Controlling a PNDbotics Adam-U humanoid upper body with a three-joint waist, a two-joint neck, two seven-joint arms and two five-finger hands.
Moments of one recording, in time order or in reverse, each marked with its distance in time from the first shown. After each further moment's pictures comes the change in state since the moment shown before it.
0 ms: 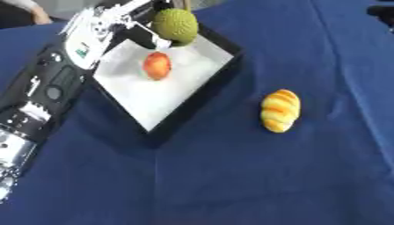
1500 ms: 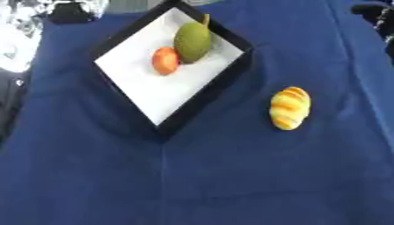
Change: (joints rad) left arm 0.276 0.159 0.153 -0.412 0.092 -0.189 0.279; right arm 0.045 -0.028 -0.016 -0.005 -0.001 -0.018 -0.027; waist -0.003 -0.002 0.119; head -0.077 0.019
